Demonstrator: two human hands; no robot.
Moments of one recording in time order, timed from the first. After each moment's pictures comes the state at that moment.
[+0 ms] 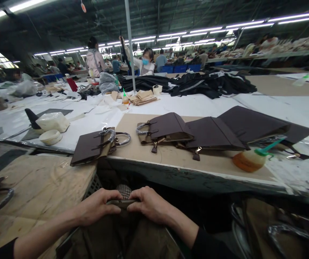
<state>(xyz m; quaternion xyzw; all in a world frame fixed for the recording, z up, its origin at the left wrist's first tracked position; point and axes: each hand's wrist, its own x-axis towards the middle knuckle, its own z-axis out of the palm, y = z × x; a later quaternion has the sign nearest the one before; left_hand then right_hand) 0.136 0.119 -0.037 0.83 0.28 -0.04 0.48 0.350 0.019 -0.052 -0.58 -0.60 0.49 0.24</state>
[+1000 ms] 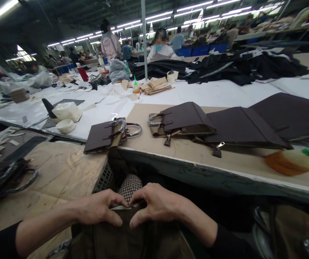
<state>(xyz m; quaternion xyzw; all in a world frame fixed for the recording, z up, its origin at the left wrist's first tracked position) 0.113 0.106 -0.032 0.66 0.31 -0.14 0.67 0.342 0.031 -0.025 -0.49 -0.73 0.46 0.13</state>
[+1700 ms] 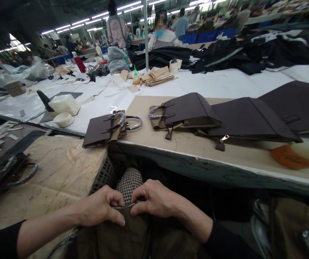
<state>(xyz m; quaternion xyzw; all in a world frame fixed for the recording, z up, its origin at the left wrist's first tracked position) 0.110 0.089 -0.050 0.68 0.36 -0.08 0.63 0.339 0.027 -0.053 -0.47 -0.73 0.47 0.16</state>
